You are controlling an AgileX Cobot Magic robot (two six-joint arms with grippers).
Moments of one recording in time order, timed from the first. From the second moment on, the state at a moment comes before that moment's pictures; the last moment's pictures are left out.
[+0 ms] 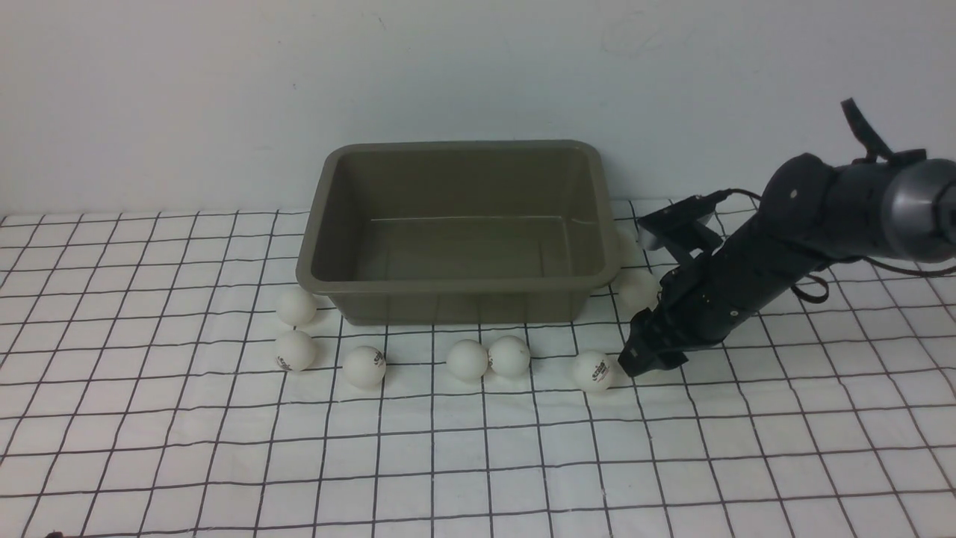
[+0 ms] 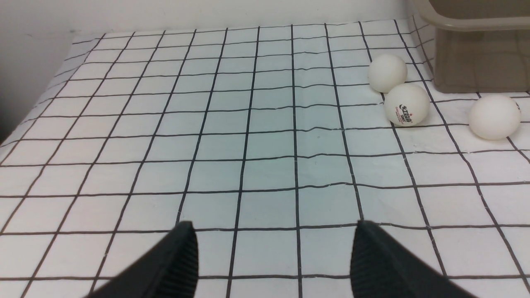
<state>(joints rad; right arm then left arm) 0.24 2.04 -1.34 0.48 0.79 -0.75 0.10 -0.01 0.03 -0.02 0.39 0.02</state>
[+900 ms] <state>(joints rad) 0.29 2.00 -1.69 0.67 0.87 -0.83 0.10 -0.01 0.03 -0.02 0.39 0.02</state>
